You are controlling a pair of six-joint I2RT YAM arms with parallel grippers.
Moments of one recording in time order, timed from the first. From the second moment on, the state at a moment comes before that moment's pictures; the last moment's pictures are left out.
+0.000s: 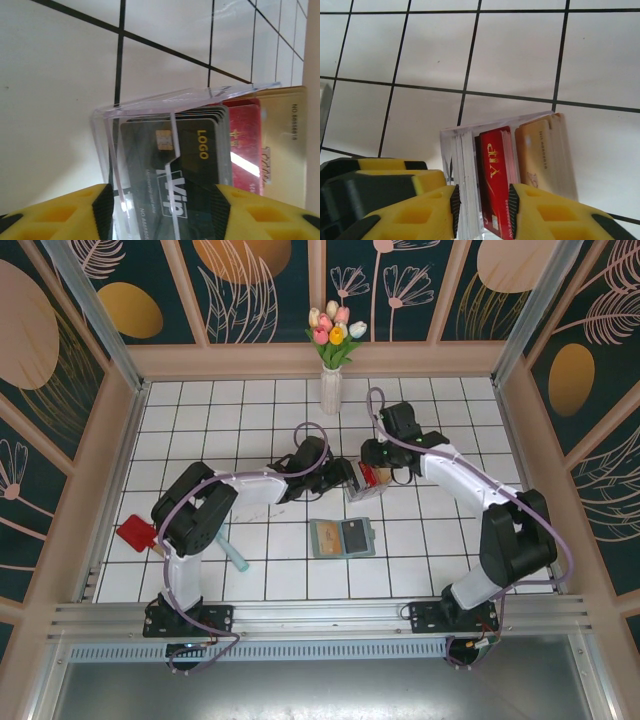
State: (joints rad) left arm -0.74 1.98 1.13 0.13 0.18 -1.08; right arm 0.46 1.56 1.14 -0.50 -0.06 0.31
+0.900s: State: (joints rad) left arm -0.74 2.01 1.13 0.15 0.18 -1.08; right arm 0.61 1.77 1.19 -0.56 0.32 0.30
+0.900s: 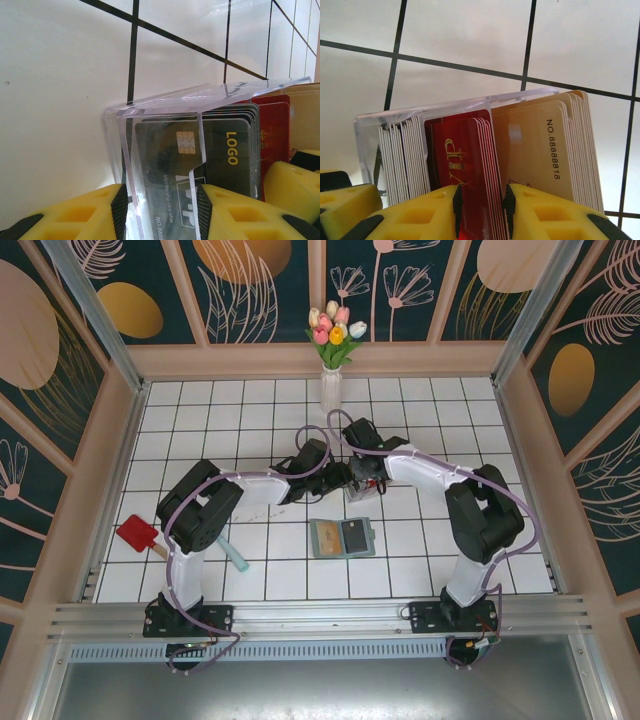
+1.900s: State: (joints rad) left arm -0.74 2.01 1.12 0.17 0.18 -1.08; right arm 0.64 1.80 1.22 -0.59 0.44 0.30
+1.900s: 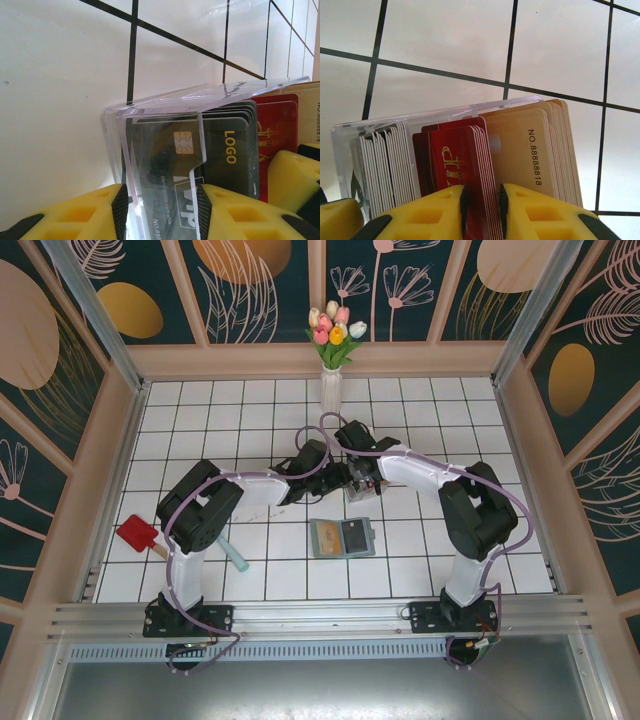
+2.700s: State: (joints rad) left arm -0.74 2.01 1.12 0.18 0.19 -1.08; right arm 0.65 1.78 1.22 -0.60 0.46 0.29
